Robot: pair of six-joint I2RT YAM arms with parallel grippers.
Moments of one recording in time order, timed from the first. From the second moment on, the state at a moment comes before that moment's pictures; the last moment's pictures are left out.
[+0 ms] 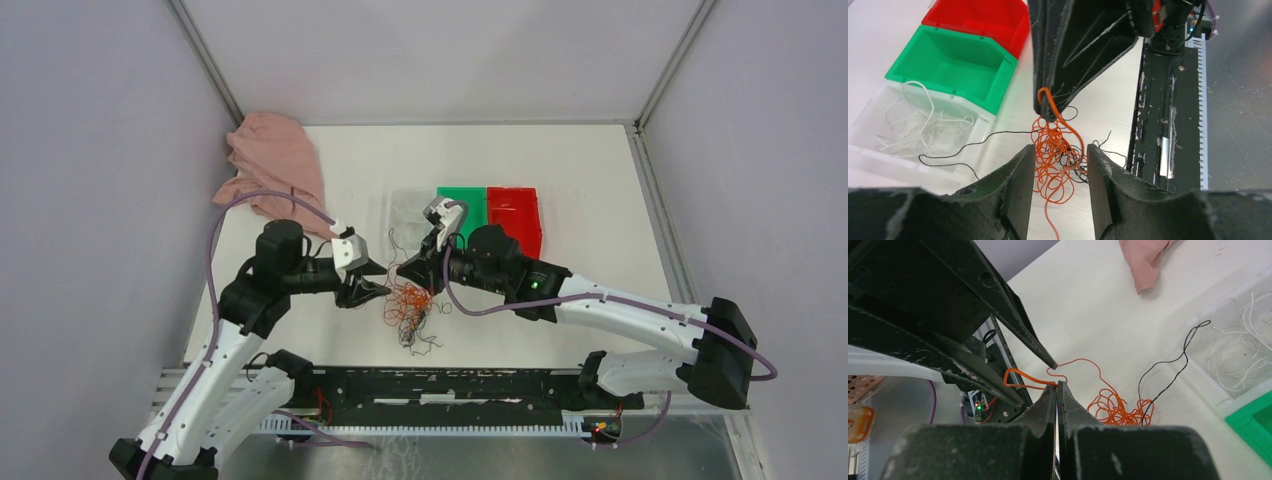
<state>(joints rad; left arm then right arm) -0.40 0.71 0.80 -0.57 0.88 0.43 1.07 1.24 0.92 0.11 -0.09 0.39</state>
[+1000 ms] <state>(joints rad) -0.40 0.71 0.71 -0.44 0.94 0.29 1.12 1.27 0.95 0.14 -0.10 0.44</state>
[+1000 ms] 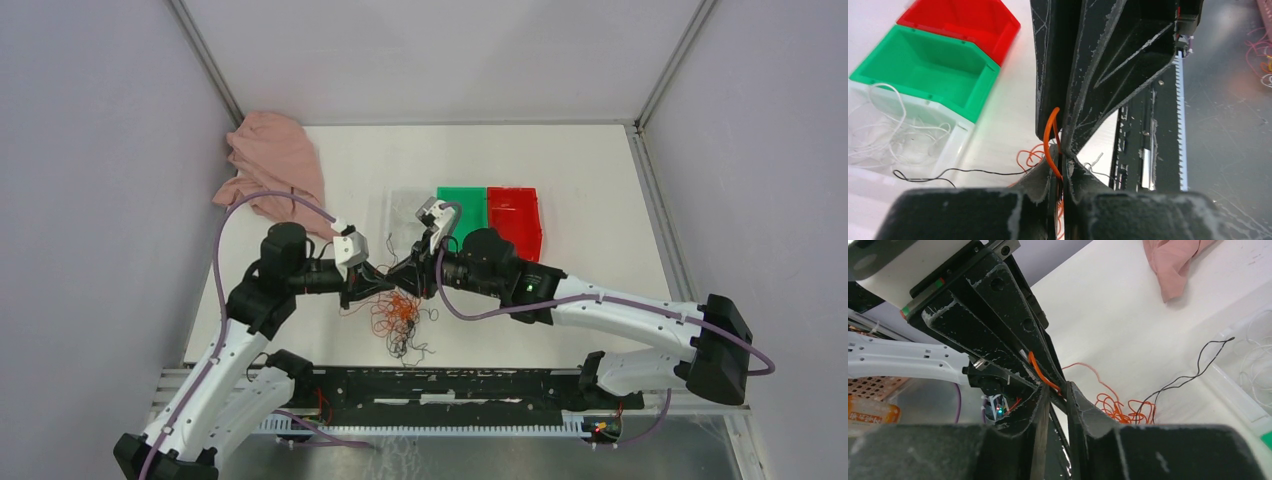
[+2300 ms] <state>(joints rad) -0.40 0.76 1.00 -0.50 0.98 0.29 1.12 1.39 0.85 0.43 -0.16 0.55</state>
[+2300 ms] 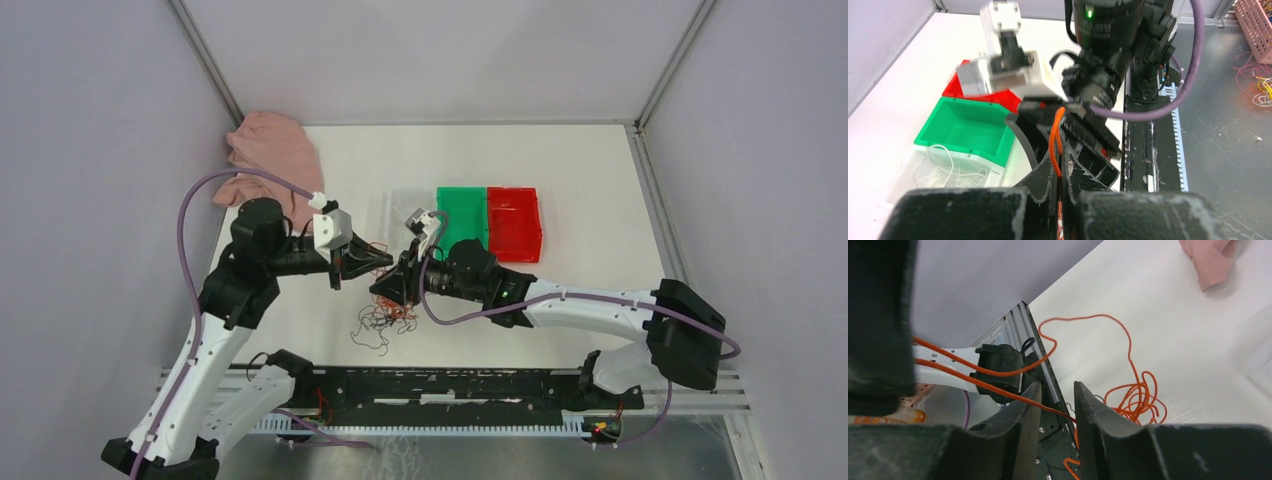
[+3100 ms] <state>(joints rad) -0.40 0.88 1.33 -0.36 0.97 0.17 1.12 1.60 0.73 0.63 -0.13 0.60</state>
